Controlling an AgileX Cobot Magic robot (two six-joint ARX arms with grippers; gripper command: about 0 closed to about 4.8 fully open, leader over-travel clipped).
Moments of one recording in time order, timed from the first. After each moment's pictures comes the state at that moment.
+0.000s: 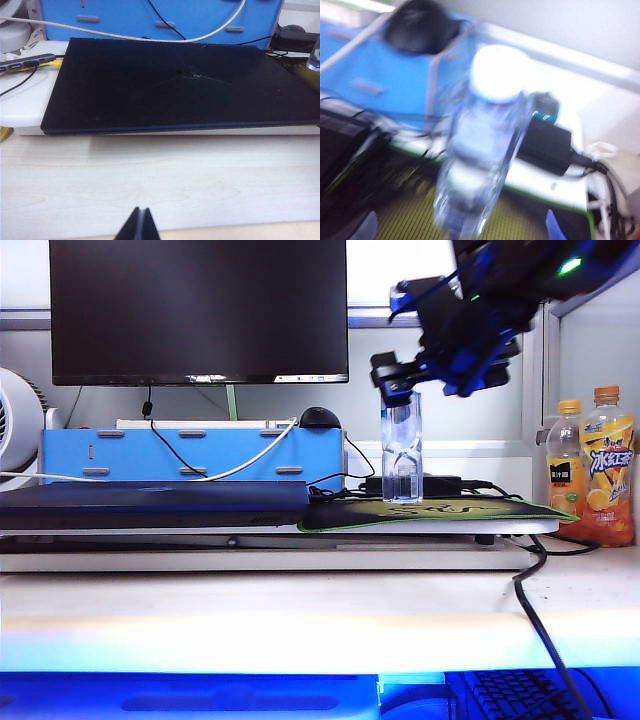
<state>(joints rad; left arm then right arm) 0.02 0.00 0.01 -0.14 0.17 -0.04 0.39 1.78 1.19 0.38 0.20 -0.16</state>
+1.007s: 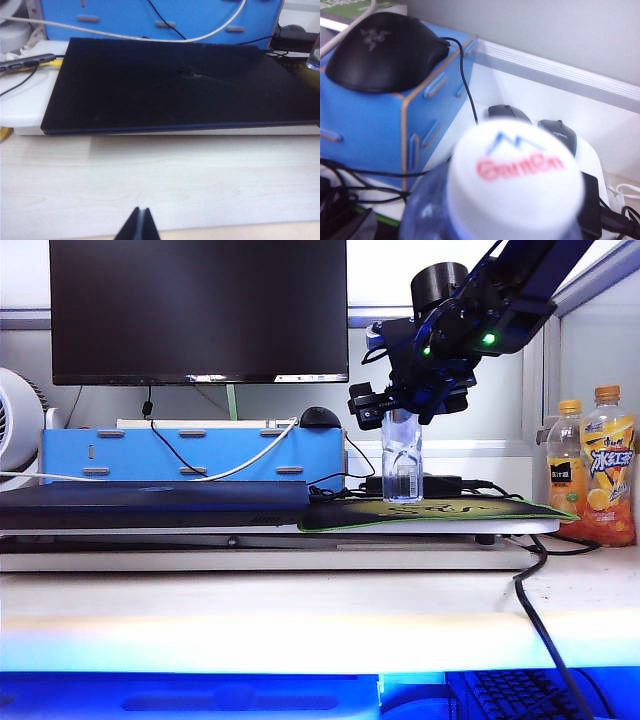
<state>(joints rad) 0.02 0.00 0.01 -0.14 0.17 -0.04 0.36 2.10 1.57 0.35 0.16 -0.17</state>
